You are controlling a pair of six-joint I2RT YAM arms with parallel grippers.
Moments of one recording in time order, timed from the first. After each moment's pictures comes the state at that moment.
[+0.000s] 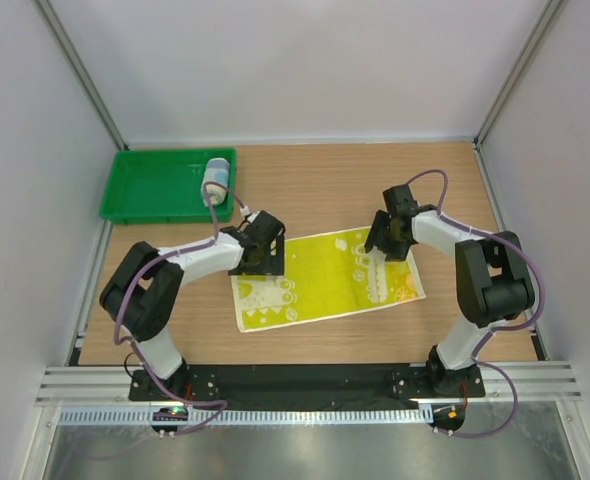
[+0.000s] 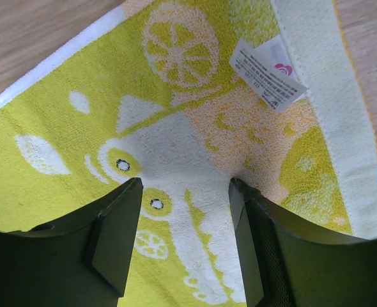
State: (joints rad) left arm -0.65 1.71 1.00 -0.46 -0.26 -0.59; right arm 0.24 1.71 1.01 -0.47 0.02 0.60
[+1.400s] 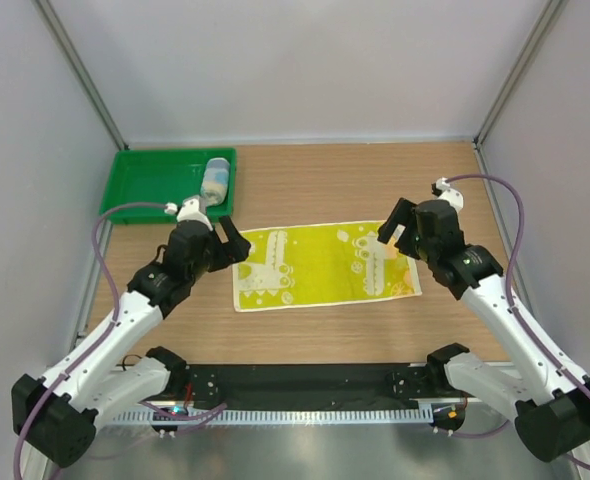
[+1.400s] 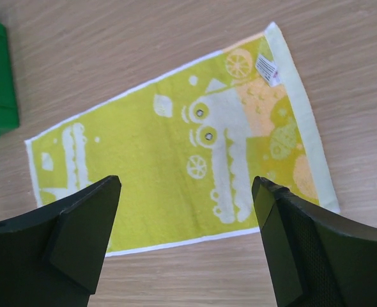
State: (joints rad) left arm -0.50 0.92 0.77 -0.37 -0.20 -0.65; right arm 0.38 0.94 0.91 -0.57 0.24 0.66
